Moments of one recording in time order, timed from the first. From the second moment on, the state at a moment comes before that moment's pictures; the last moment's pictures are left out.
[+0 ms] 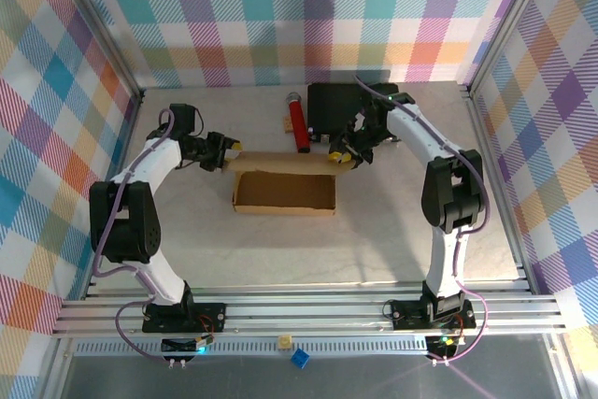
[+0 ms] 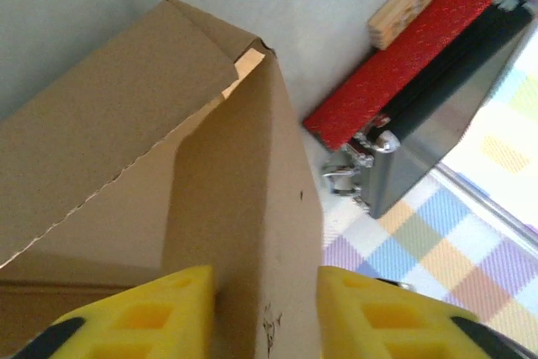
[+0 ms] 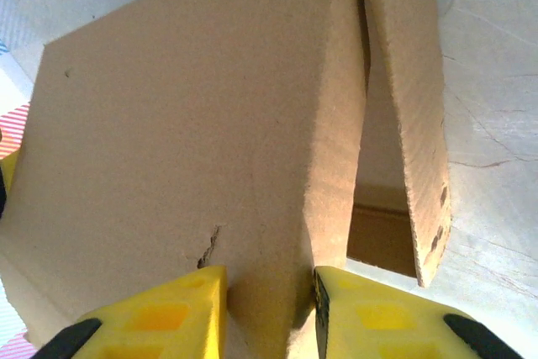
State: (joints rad) left arm -0.02 1.71 1.25 -0.61 0.67 -1.22; right arm 0.33 2.01 1.75 -1.12 -0.67 0.67
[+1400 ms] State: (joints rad) left arm -0.06 1.50 1.13 -1.03 0.32 -0.73; right arm 0.48 1.91 1.50 -1.07 -0.34 0.54
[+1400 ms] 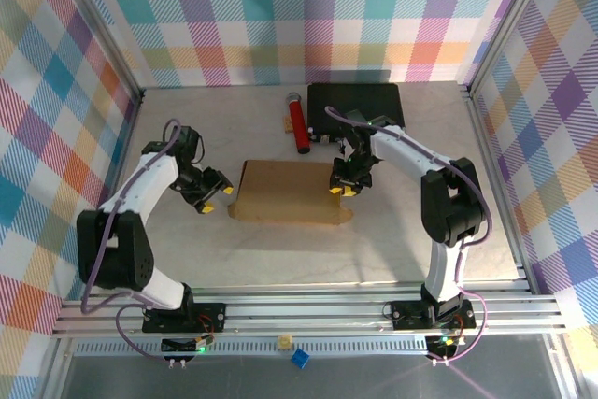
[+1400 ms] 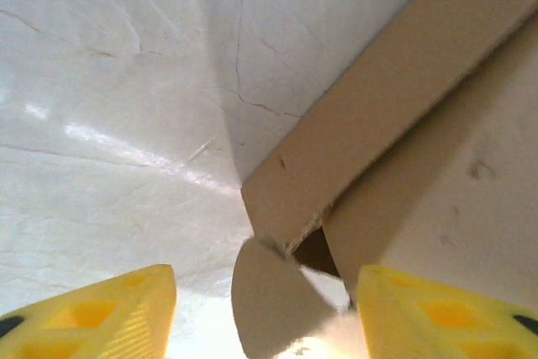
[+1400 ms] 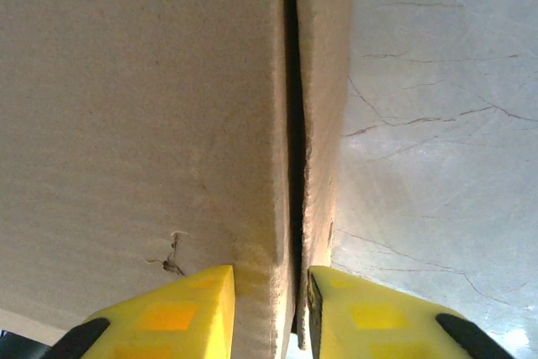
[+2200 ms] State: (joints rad) left arm -0.14 1.68 1.13 -0.91 0.38 -0.63; right arm 0.48 1.97 1.50 -1.07 -0.34 0.49
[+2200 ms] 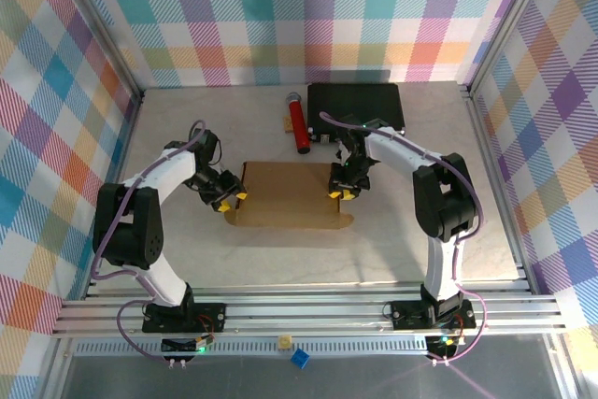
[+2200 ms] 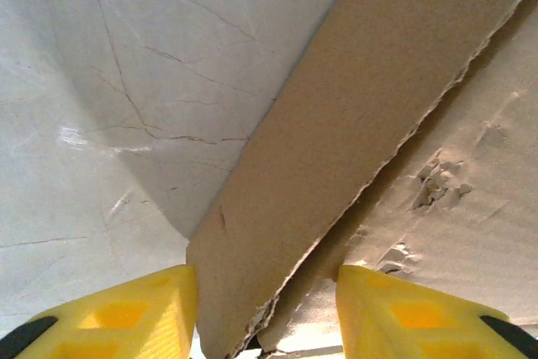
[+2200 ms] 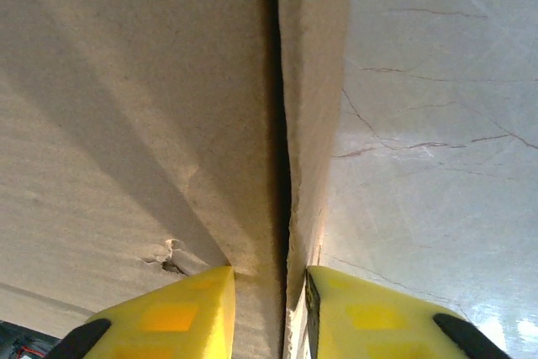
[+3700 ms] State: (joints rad) left arm -0.14 1.74 1.22 -0.87 0.29 -0.52; right arm 0.48 2.01 1.58 -1.11 -0.31 0.44
